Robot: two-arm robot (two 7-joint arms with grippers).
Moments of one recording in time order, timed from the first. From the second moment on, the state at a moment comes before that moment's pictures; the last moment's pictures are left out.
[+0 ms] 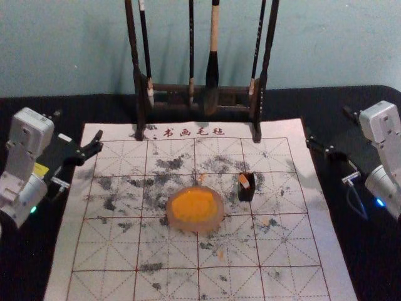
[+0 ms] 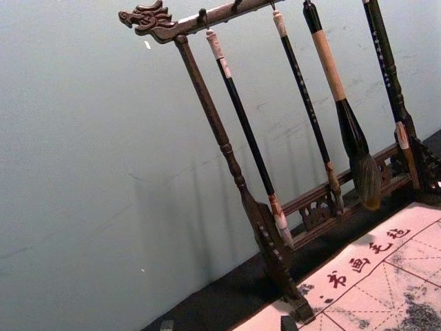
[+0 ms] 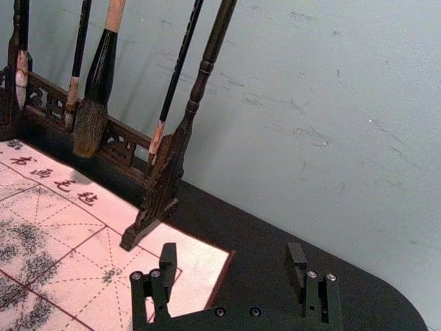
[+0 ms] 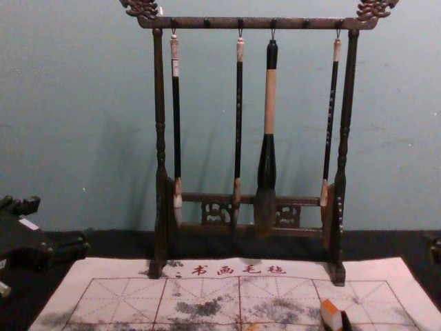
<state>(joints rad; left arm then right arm) -0.20 0.60 0.45 -1.41 -0.25 -0.12 0.03 0.20 0.60 -0.45 -1.41 0.25 -0.12 -0.03</state>
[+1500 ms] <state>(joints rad) -0.20 0.60 0.45 -1.41 -0.25 -0.12 0.03 0.18 0.61 -0.44 -1.43 0.25 -0.13 0.00</state>
